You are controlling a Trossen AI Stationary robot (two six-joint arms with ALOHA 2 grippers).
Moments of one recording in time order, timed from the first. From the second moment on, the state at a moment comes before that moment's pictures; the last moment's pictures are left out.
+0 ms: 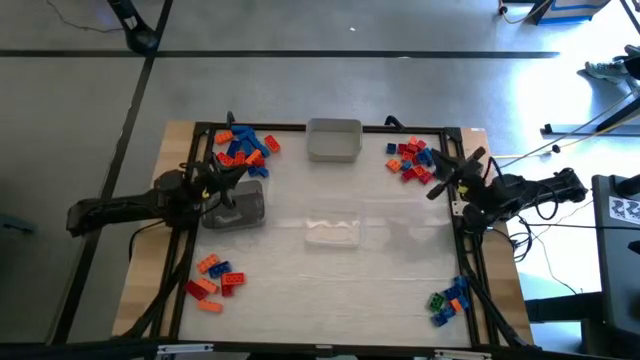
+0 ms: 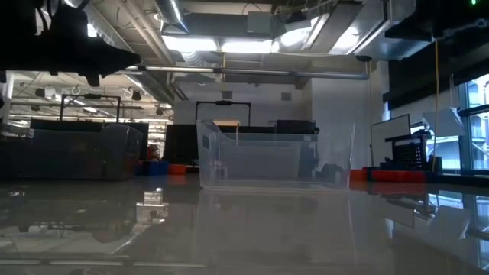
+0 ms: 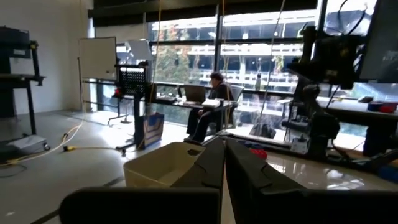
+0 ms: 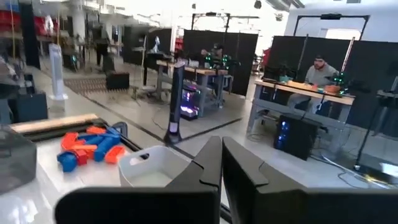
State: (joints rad) left arm 0.22 0.16 0.03 0.31 -0.29 0.01; right arm 0.29 0.35 0.43 0.04 1.10 -0.24
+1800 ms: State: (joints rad) left arm 0.24 0.49 0.16 0.41 -0.29 -0.03; right arm -0.97 1.14 0.79 -0.81 0.08 0.15
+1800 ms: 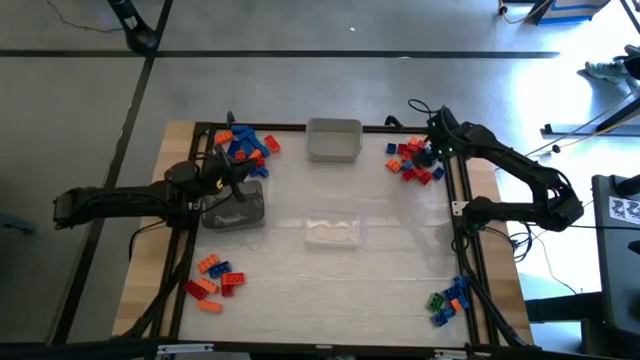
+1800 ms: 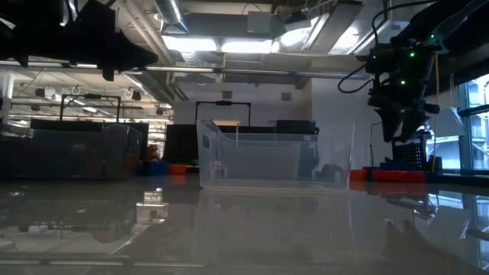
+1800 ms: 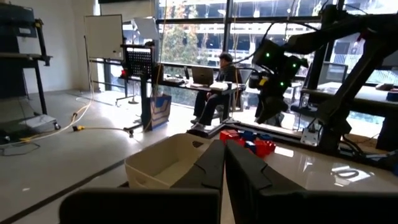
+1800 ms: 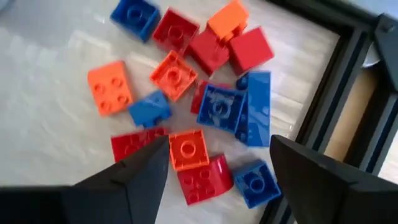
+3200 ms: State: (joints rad) left arm 0.24 0.54 0.16 0.42 -0.29 -0.03; right arm -0.96 1.45 0.83 -0.69 0.16 0.11
